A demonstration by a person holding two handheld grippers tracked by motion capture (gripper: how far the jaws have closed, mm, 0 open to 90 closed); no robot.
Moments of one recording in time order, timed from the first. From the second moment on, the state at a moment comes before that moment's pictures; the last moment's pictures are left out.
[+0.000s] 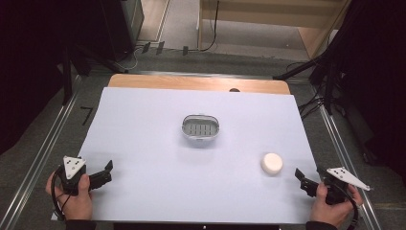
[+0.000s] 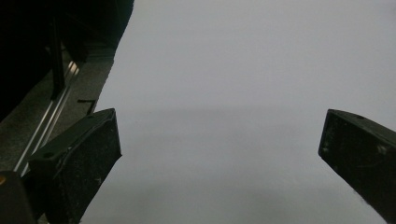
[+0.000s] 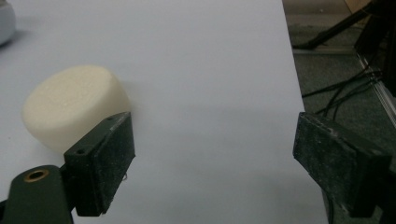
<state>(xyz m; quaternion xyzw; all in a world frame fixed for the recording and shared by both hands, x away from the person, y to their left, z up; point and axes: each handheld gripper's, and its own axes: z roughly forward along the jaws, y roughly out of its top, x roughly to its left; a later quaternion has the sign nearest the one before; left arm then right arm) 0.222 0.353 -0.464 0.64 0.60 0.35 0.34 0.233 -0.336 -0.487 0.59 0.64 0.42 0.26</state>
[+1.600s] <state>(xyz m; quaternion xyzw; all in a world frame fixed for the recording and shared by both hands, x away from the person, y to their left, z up) 0.222 0.353 -0.464 0.64 0.60 0.35 0.34 0.298 -0.285 -0.444 0.48 0.84 0.22 0.08</state>
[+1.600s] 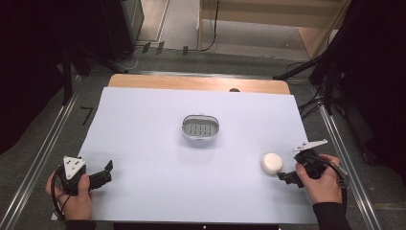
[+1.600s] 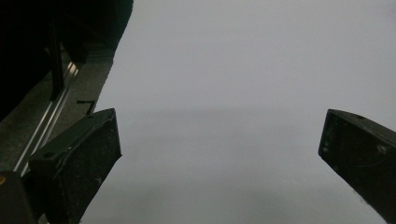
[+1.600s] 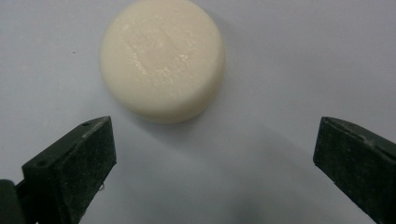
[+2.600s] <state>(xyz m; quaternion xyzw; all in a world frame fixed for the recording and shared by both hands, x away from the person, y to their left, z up) 0.222 0.354 -0.464 0.64 0.59 0.35 0.35 0.322 -0.239 -0.446 0.49 0.85 0.20 0.07</state>
